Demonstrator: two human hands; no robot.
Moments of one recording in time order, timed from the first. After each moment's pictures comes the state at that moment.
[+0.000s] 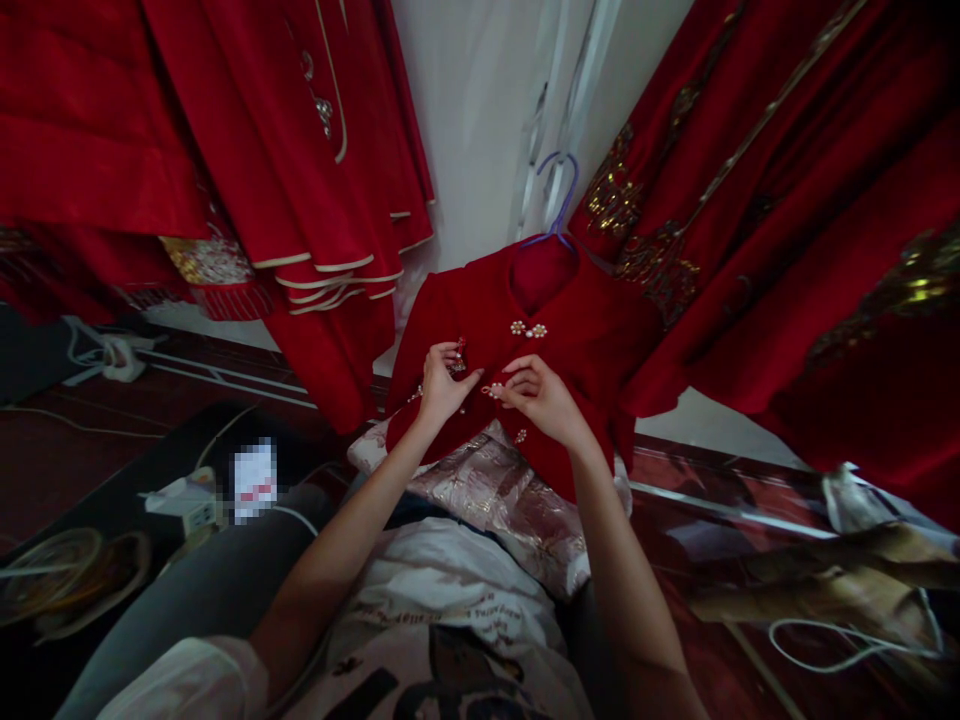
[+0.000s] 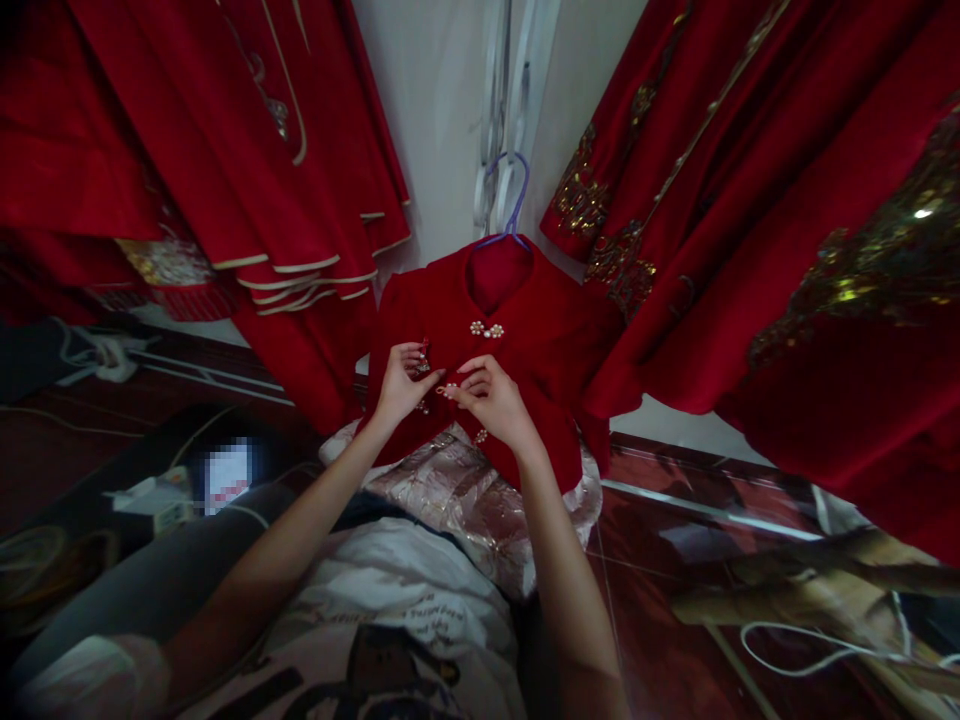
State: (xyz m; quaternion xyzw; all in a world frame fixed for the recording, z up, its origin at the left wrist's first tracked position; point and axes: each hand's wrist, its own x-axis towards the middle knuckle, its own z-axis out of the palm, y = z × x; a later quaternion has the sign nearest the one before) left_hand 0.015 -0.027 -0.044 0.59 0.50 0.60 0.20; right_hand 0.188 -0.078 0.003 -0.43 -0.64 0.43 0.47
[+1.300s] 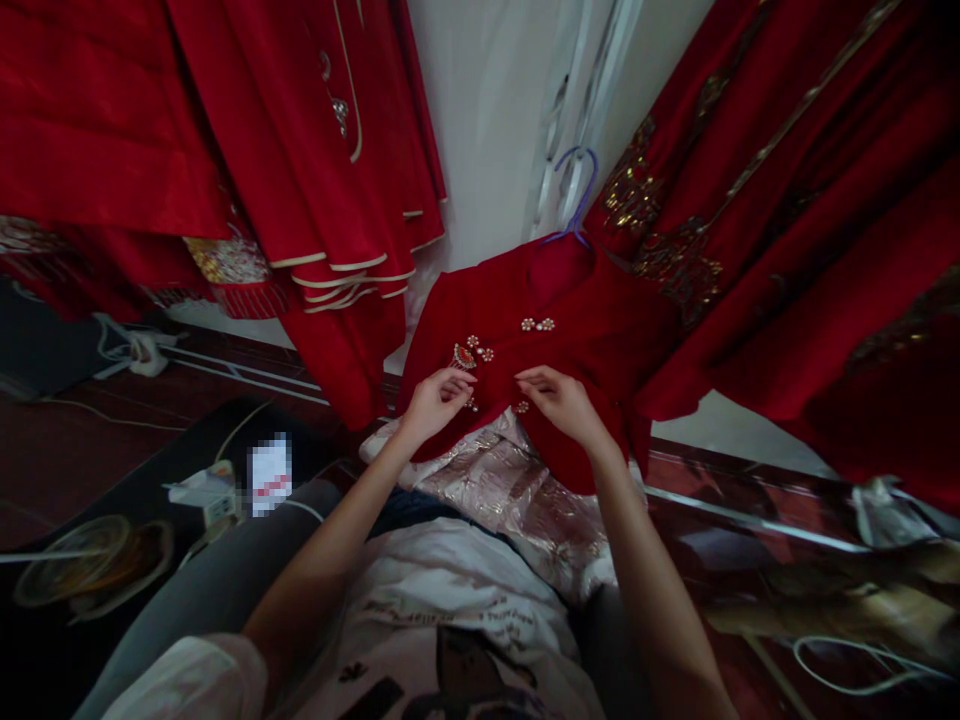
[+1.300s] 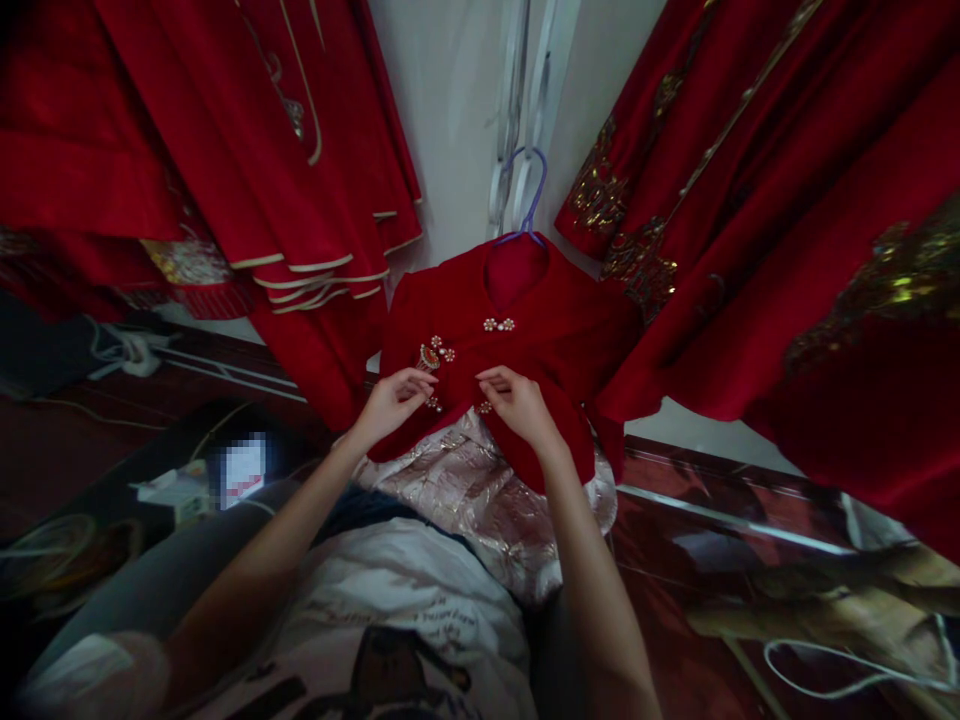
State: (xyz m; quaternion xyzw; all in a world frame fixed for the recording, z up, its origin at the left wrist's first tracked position) left_hand -0.029 -0.059 -0.045 0.70 0.44 0.46 0.31; right_hand 0.211 -0.060 -0.023 -0.47 -0.73 0.29 0.42
